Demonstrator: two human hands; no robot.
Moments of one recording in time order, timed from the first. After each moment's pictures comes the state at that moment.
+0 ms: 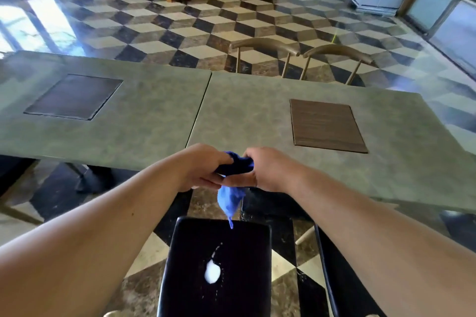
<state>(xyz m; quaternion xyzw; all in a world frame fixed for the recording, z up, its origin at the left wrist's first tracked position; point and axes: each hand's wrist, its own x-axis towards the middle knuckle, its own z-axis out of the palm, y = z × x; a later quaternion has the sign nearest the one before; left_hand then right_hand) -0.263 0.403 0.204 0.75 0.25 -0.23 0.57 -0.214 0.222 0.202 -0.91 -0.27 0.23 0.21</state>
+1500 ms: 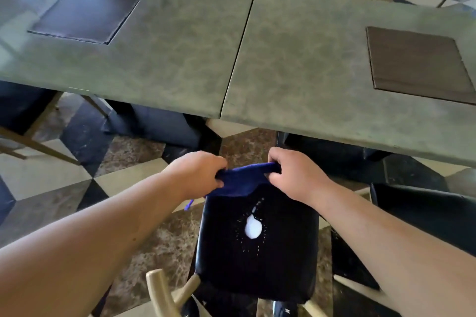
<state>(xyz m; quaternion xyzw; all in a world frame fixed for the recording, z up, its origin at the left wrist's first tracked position) -0.333 0.546 -0.017 0.96 0.01 -0.24 0.14 -0.255 0.303 -0.016 -0.91 -0.27 0.22 0.24</state>
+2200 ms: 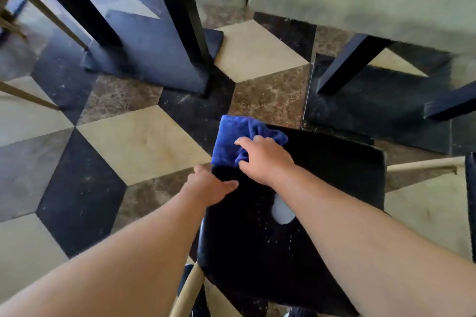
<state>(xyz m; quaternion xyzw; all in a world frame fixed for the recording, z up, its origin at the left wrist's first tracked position) -0.383 0.549 -0.353 0.76 0.45 -0.36 0.31 -0.269 0.417 -0.344 -0.90 -0.30 0.31 0.11</state>
